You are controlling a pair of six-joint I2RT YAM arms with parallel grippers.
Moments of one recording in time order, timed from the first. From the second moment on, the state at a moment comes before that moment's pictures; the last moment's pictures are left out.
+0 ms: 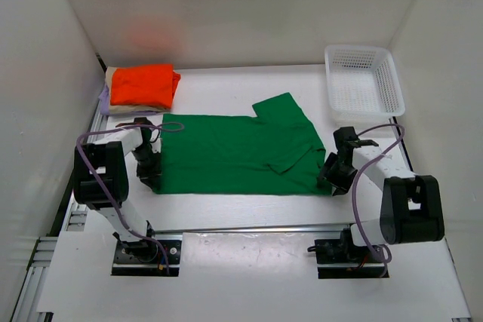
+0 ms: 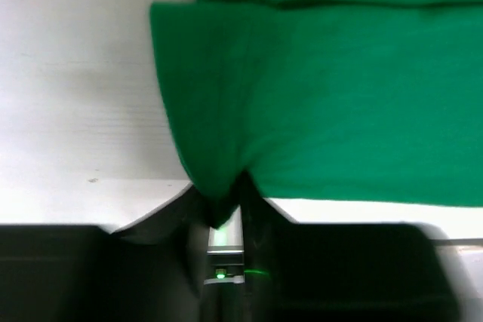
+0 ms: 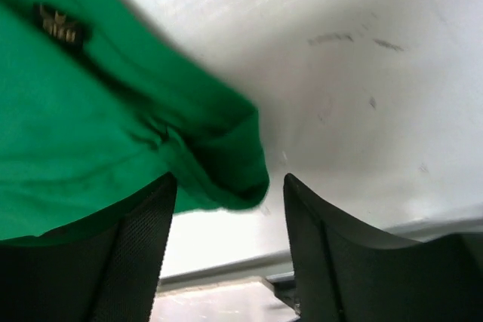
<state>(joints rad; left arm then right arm) 0.06 1.70 0.96 -0.91 0.03 -0.01 0.13 1.36 0.73 -0.80 0.01 0.63</state>
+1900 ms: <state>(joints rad) -1.19 2.11 1.68 -0.75 -0.04 0.00 0.18 0.95 0.43 -0.88 -0.01 0.98</state>
